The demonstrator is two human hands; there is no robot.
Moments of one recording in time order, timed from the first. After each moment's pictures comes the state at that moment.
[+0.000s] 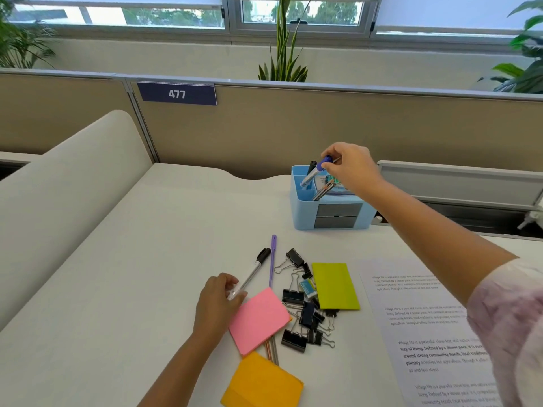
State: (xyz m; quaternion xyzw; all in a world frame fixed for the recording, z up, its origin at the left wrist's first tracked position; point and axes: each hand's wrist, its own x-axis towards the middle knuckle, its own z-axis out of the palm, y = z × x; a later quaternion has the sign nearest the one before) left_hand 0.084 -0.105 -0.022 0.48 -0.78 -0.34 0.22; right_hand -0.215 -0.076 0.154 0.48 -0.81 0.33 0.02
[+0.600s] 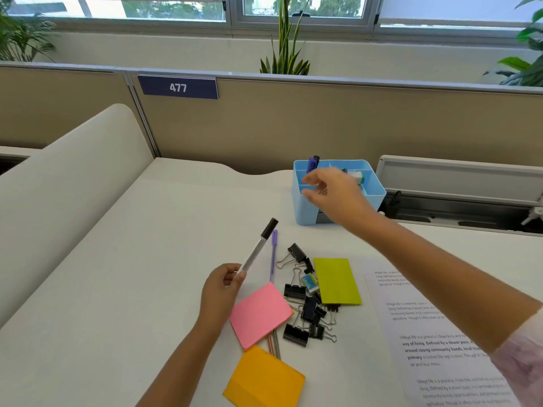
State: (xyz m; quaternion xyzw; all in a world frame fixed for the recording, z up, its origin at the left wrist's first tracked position) left_hand 0.078 -0.099 -0.003 0.46 -0.69 -0.48 0.30; right_hand -0.152 -0.047 0.135 0.53 -0.79 0.32 -0.03
